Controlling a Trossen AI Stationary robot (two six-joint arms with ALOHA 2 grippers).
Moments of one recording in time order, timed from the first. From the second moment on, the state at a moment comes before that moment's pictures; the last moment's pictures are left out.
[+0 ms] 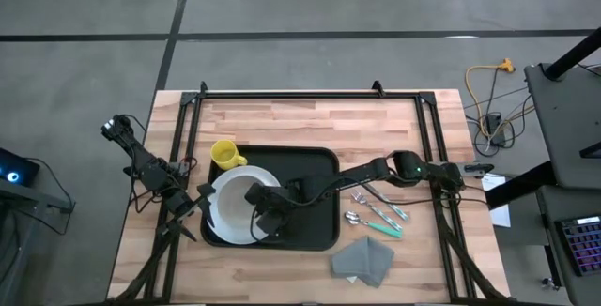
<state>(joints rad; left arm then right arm) -0.75 0.09 0.02 0.00 0.08 0.00 0.18 2.39 1.99 -0.41 -0.08 -0.78</state>
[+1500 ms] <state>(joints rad) -0.75 0.09 0.02 0.00 0.08 0.00 0.18 2.36 1.99 -0.49 -0.08 -0.65</state>
